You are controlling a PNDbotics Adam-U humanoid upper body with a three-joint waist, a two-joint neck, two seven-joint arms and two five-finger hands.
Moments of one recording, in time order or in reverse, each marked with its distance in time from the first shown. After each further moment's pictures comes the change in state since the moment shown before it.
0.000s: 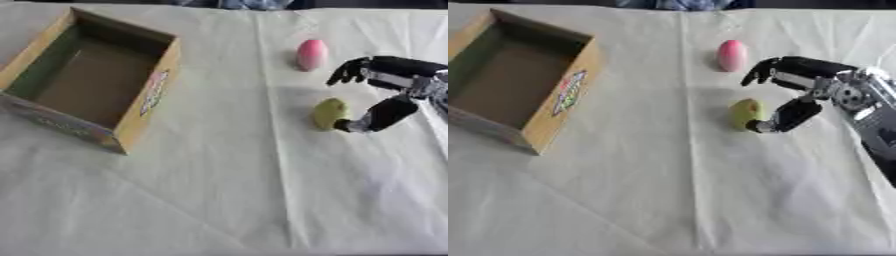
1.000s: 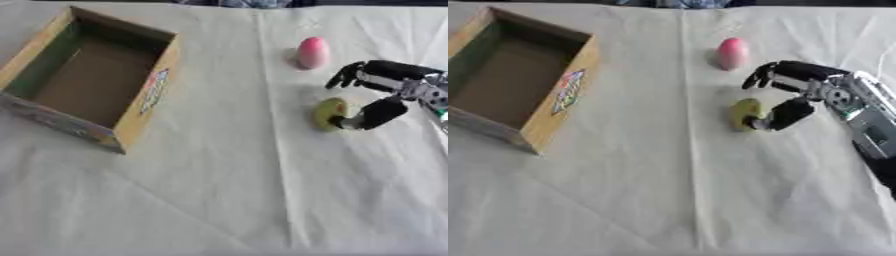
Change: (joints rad) left arm 0.000 -0.001 0.000 0.000 0.005 -0.003 -0.002; right arm -0.021 0.018 0.018 0.062 0.037 -0.019 -0.009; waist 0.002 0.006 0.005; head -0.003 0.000
